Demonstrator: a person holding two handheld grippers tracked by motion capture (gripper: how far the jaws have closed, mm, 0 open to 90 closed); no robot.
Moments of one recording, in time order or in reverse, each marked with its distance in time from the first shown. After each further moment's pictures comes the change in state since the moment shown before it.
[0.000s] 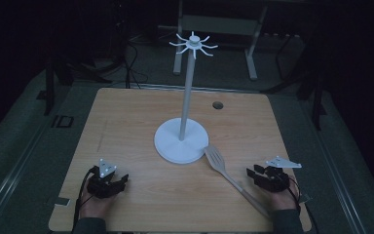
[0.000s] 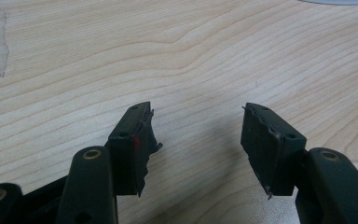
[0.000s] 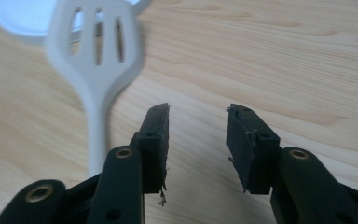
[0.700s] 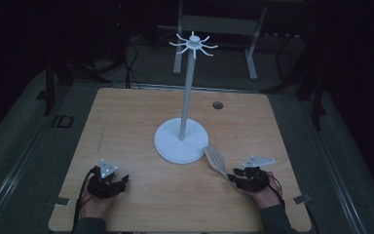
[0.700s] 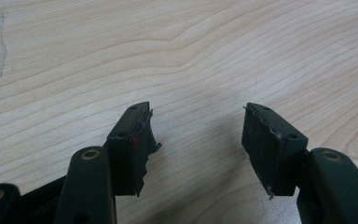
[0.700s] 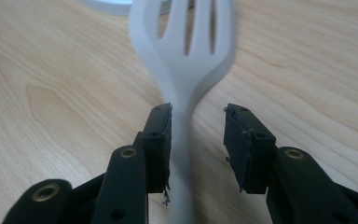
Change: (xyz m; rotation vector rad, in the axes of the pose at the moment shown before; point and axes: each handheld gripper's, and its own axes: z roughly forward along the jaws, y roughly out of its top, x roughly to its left) left arm -0.001 0.000 0.001 0.007 0.006 0.007; right arm 0.040 0.013 0.034 0.114 0.144 -0.145
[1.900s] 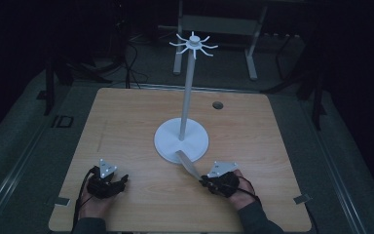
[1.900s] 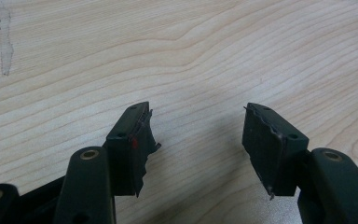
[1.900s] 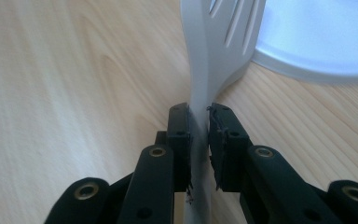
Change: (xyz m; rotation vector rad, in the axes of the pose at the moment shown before) left arm 0.001 0.000 0.000 -0.002 0.011 -0.005; right arm 0.075 0.036 0.035 0.019 0.139 -0.334
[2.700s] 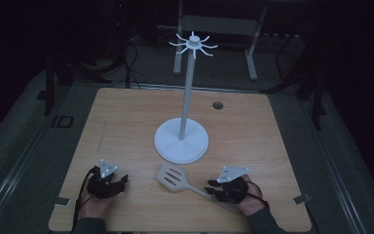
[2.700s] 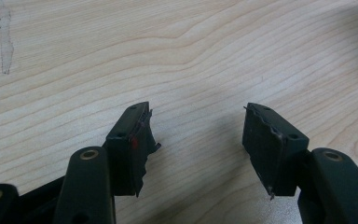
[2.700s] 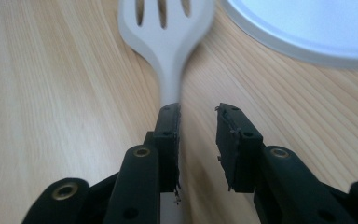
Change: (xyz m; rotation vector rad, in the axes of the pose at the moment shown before) left arm 0.000 0.000 0.000 0.007 0.004 0.005; right arm 0.002 -0.020 -0.026 -0.027 0.060 0.030
